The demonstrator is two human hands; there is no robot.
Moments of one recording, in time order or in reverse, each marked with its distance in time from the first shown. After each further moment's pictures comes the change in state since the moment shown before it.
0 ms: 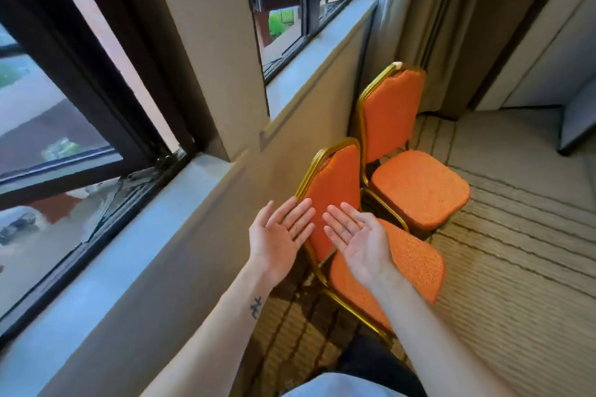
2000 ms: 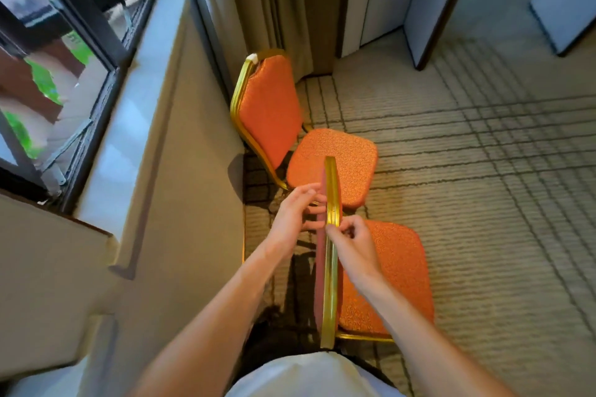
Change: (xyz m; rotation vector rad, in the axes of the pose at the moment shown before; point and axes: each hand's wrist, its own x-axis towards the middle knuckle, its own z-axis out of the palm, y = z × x) left_hand 0.260 -0.047 0.166 0.849 -0.463 -0.201; right_hand 0.141 -0.098 -0.060 -0.571 0.616 -0.401
